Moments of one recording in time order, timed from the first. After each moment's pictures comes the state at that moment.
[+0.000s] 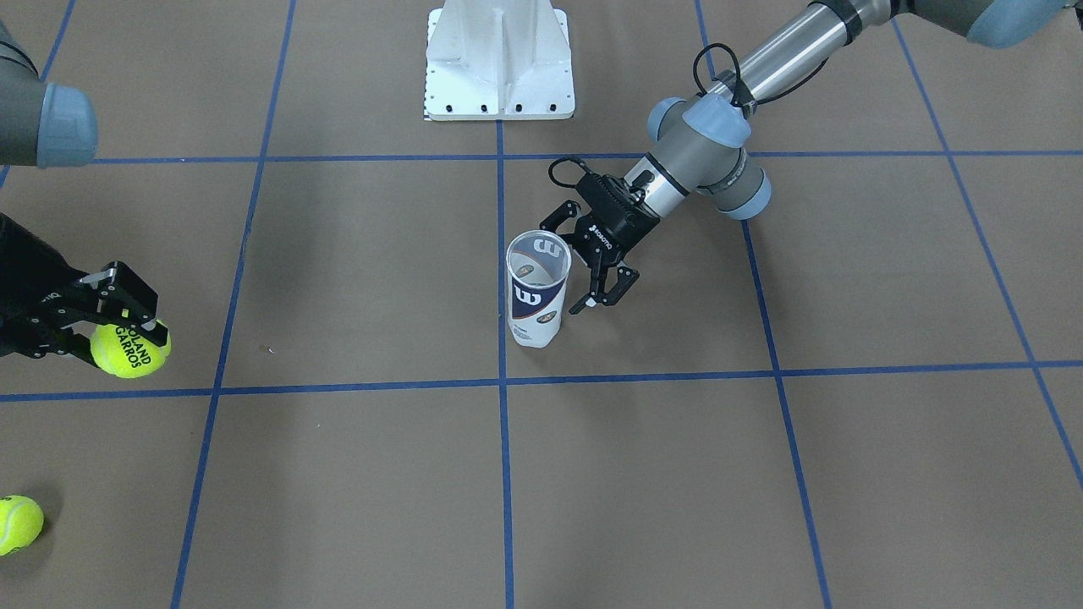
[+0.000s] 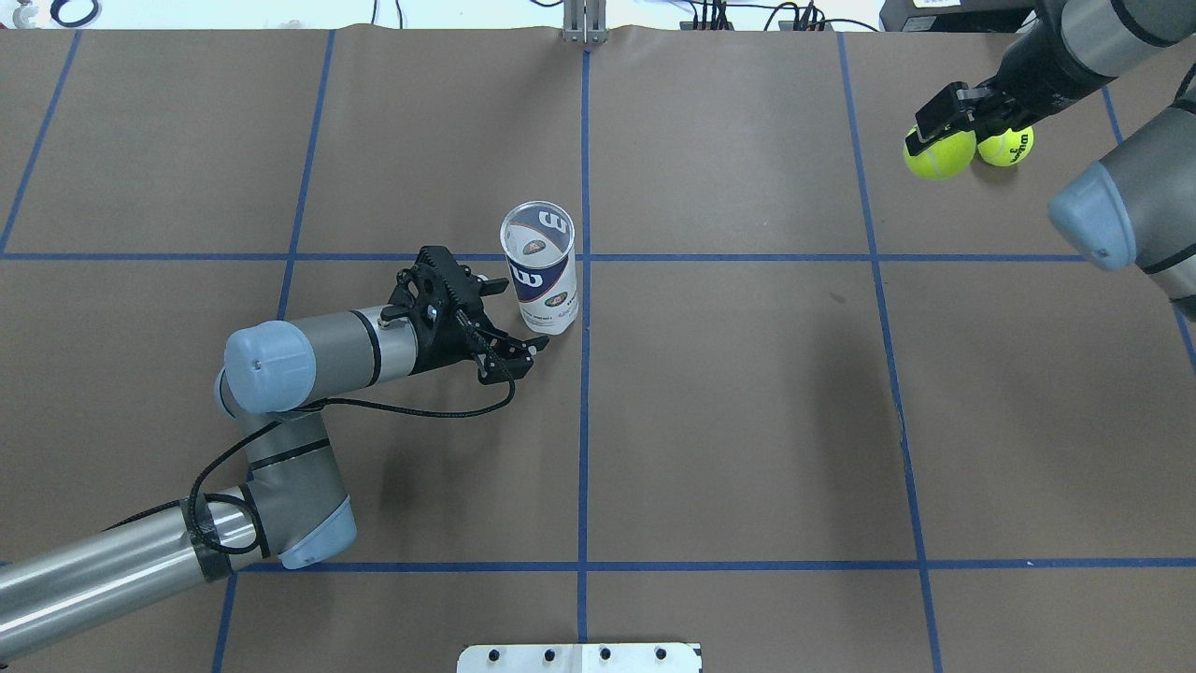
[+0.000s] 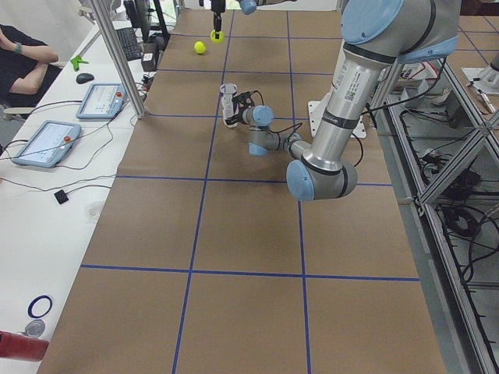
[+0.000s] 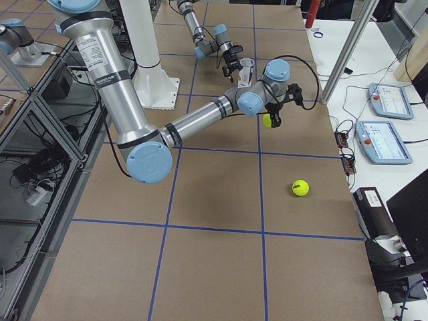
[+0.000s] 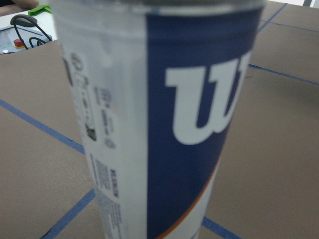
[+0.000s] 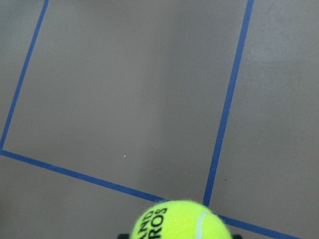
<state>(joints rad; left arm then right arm) -0.48 -2.09 -1.33 -2.92 -1.59 -0.42 1.14 -1.18 1.68 -1.33 2.34 0.60</state>
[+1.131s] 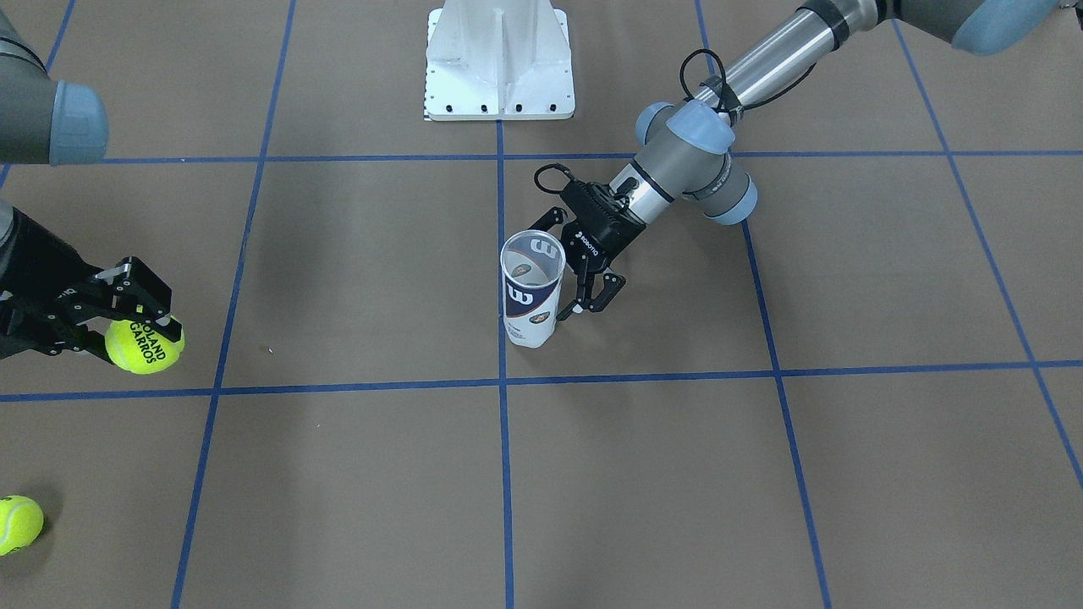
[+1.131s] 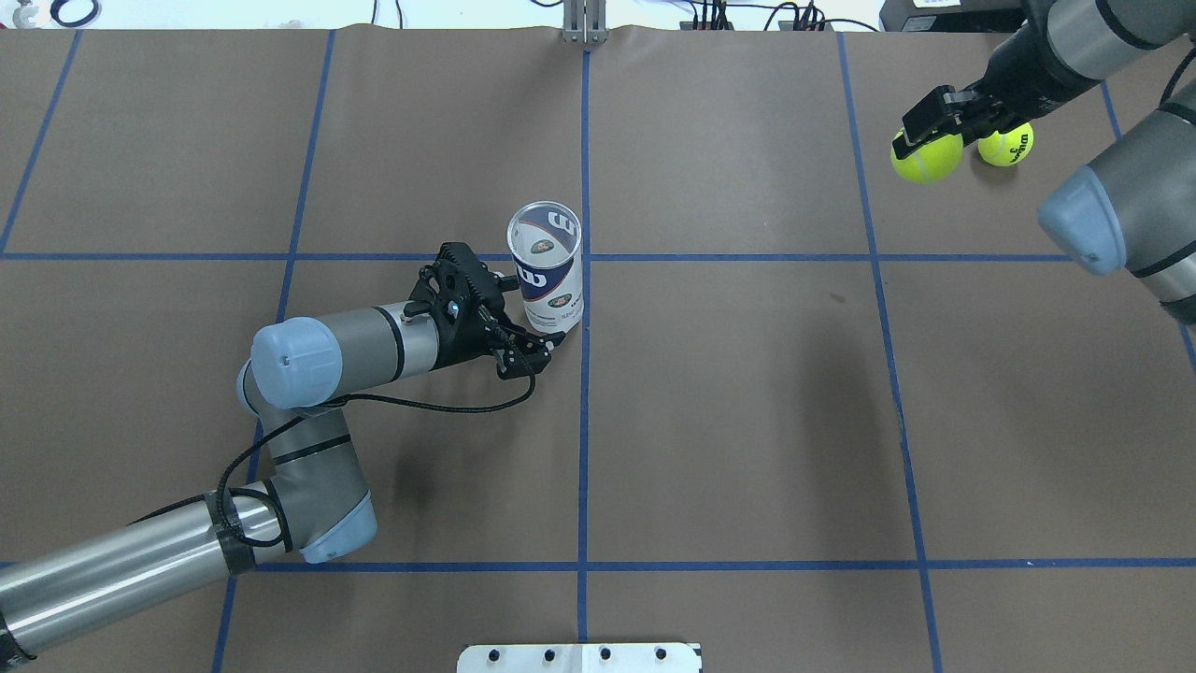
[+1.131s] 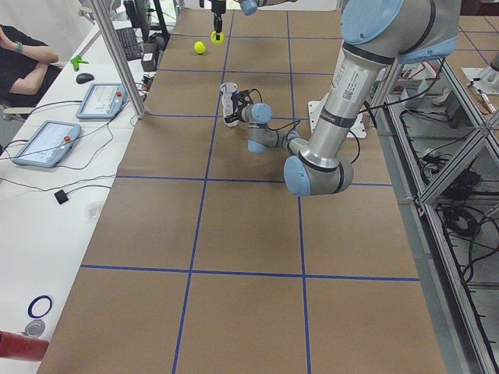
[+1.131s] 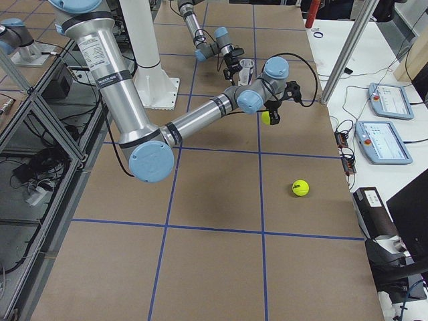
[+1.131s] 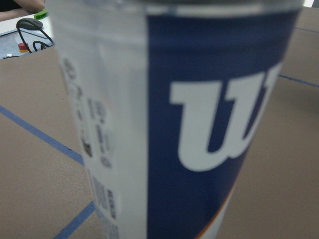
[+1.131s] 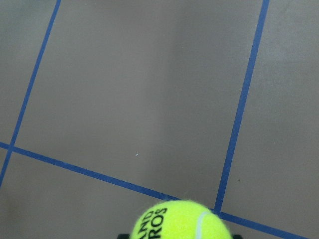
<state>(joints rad) -0.48 -2.14 -1.29 -2.92 -1.57 -0.42 1.12 -1.17 1.69 -1.33 2.35 0.60</state>
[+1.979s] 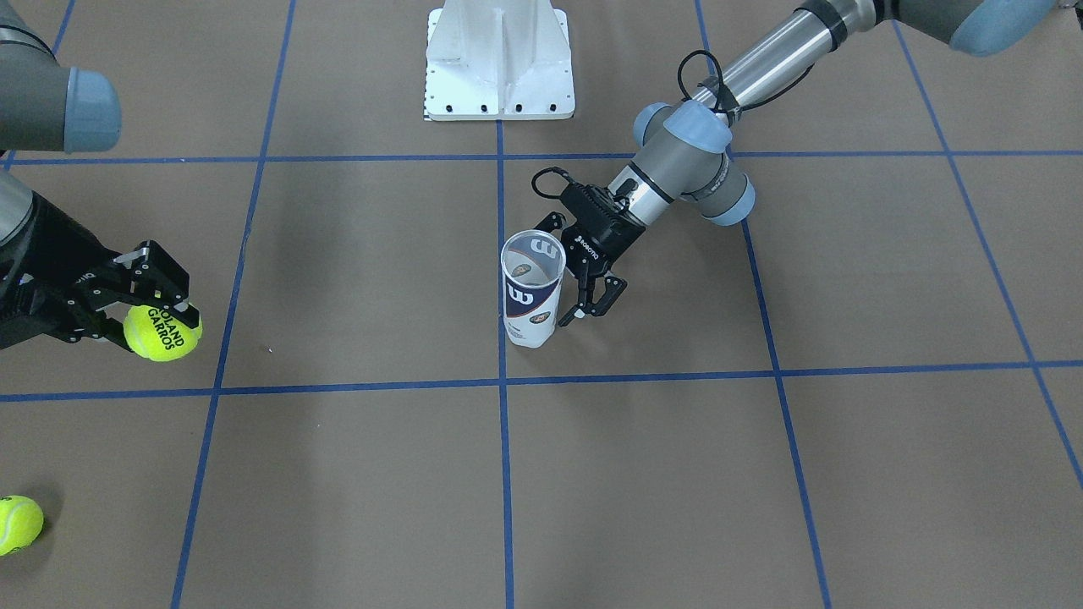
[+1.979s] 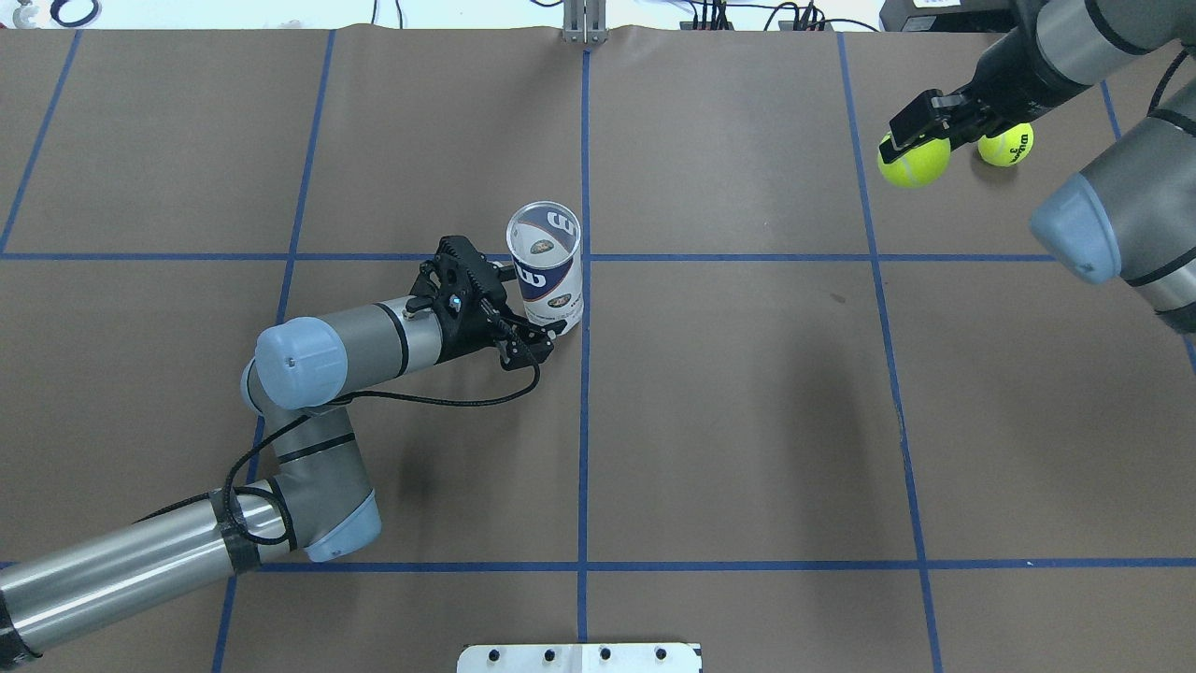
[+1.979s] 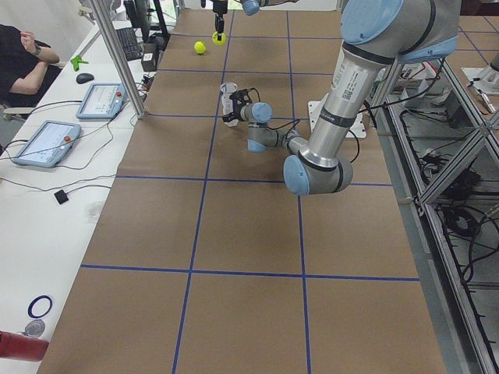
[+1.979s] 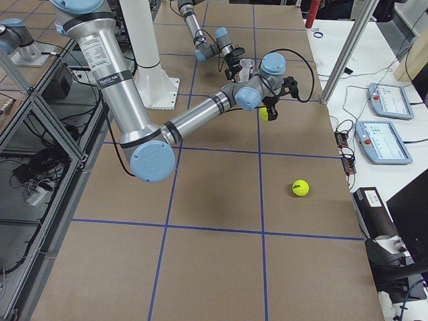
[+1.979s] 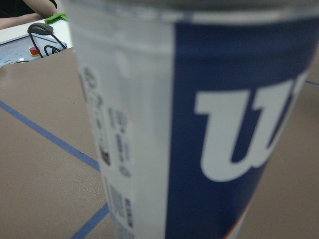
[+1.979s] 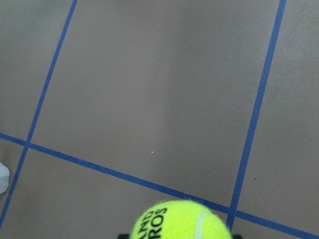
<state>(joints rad) -0.48 -2.15 -1.28 -2.92 -1.52 -0.42 1.10 -1.17 1.72 -1.33 2.34 0.62</state>
